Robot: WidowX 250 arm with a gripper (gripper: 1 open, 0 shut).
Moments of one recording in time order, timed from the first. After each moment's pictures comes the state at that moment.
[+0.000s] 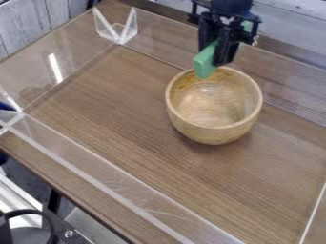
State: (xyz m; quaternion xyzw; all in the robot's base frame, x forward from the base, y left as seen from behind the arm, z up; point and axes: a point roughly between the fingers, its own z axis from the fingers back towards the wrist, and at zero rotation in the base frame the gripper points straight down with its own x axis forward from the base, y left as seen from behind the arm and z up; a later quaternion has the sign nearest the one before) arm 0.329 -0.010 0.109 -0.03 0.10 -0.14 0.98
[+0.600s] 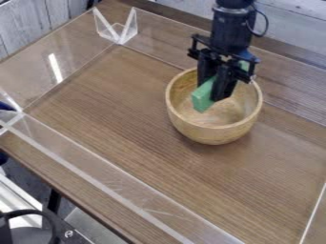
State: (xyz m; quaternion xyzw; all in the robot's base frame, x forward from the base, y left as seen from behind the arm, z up) arm 0.307 -0.025 0.075 -0.04 0.12 -0.15 0.98
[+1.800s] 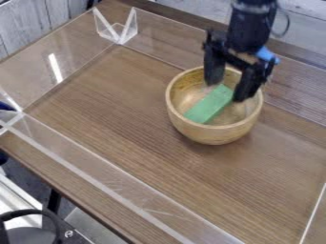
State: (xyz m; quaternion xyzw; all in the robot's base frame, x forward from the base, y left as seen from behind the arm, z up) arm 0.310 -0.036 0.100 0.00 0.07 -0.14 0.99
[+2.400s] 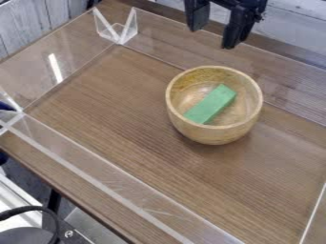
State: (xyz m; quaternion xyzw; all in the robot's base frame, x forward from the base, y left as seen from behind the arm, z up) arm 0.292 -0.008 0.169 0.02 0.01 -0.07 1.00
